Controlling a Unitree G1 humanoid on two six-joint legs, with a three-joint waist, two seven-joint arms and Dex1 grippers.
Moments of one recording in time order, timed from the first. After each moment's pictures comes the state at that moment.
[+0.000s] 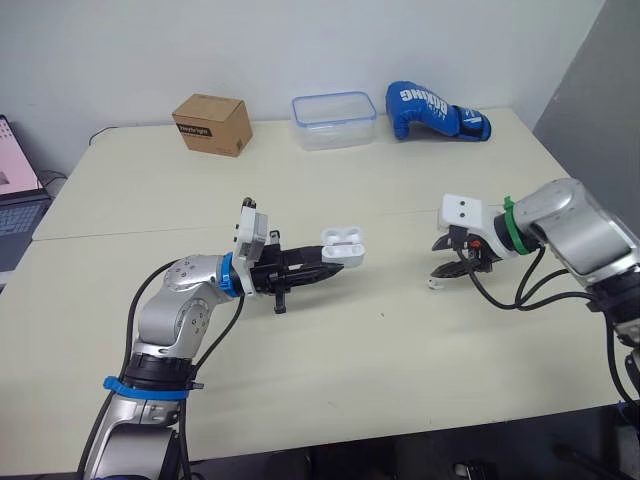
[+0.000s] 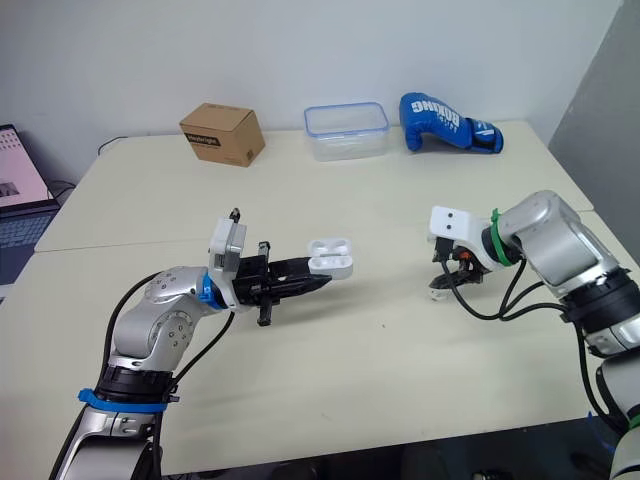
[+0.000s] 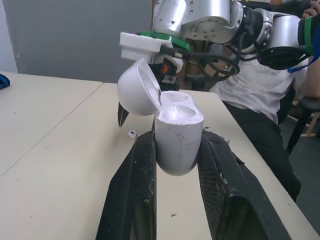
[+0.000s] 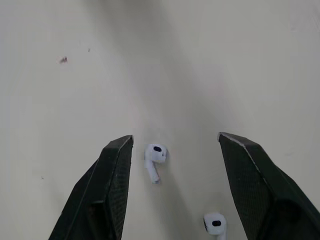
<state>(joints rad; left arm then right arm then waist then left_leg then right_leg) -0.47 0.47 -0.01 0.00 -0.59 0.32 -1.26 -0.98 -0.90 0.57 0.20 0.04 0.56 1.31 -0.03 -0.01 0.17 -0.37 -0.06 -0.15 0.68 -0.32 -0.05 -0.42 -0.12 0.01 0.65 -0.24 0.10</state>
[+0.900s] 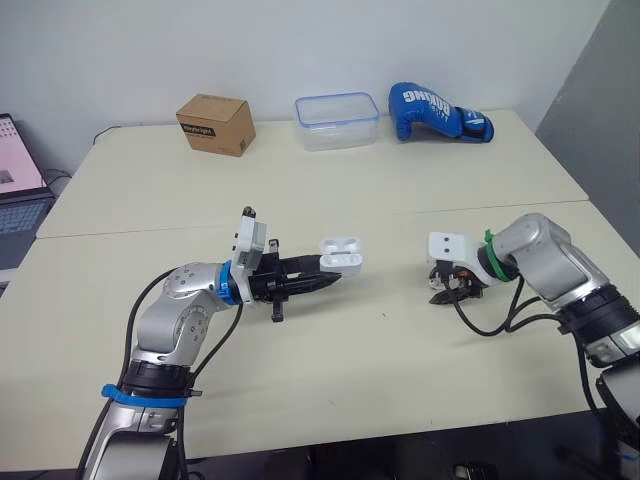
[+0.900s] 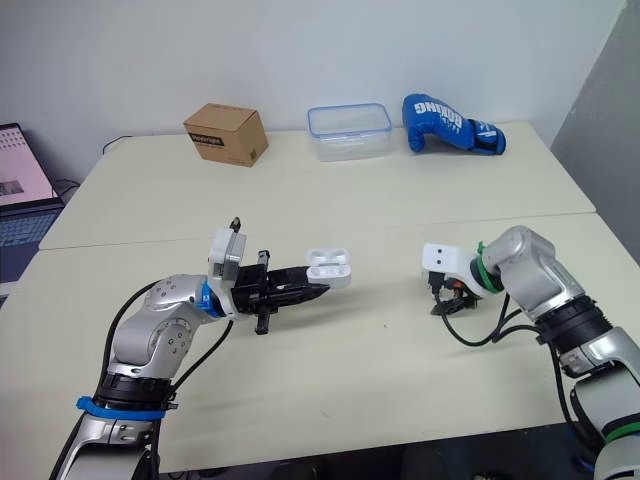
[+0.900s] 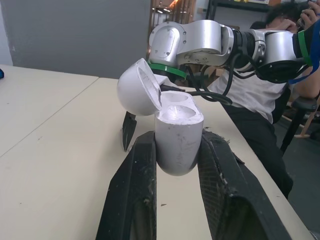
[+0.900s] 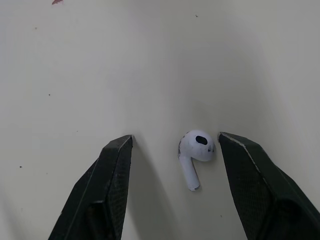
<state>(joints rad) -0.44 0.48 -0.01 0.00 -0.59 0.32 -1.29 -0.81 -0.79 0.50 0.20 -0.10 0.55 1.30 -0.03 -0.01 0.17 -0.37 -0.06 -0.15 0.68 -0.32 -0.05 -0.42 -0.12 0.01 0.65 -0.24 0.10</state>
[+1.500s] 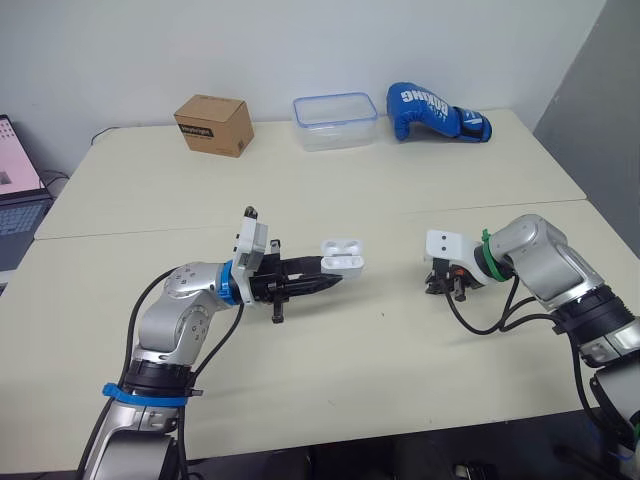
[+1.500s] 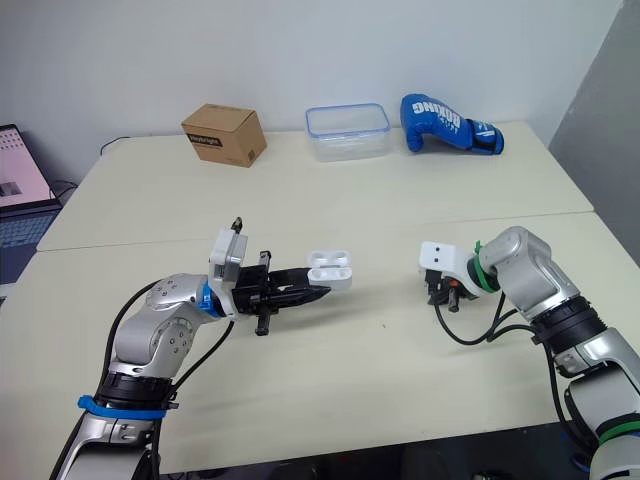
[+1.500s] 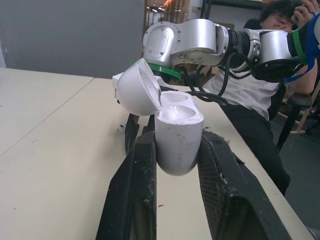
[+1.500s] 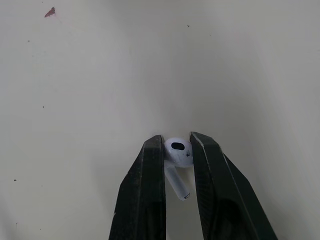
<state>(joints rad) -0.44 0.48 -0.01 0.00 -0.58 0.30 -1.30 -0.81 -0.78 0.49 0.20 -0.11 0.56 1.29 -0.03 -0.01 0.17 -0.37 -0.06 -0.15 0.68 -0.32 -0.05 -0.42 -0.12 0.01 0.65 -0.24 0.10</state>
